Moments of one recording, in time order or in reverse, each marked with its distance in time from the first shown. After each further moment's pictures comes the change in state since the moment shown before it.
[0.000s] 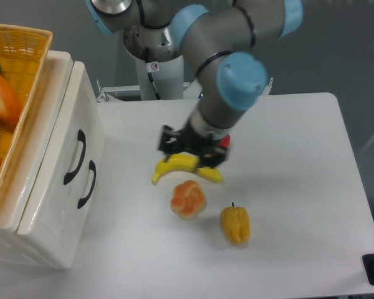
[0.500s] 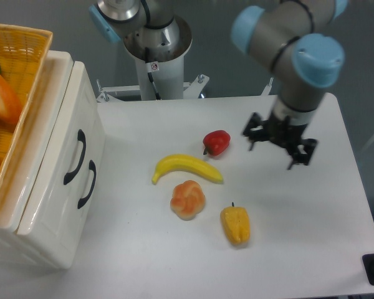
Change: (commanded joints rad) arm 0.216 -0.095 -0.002 0.121 0.097 0.597
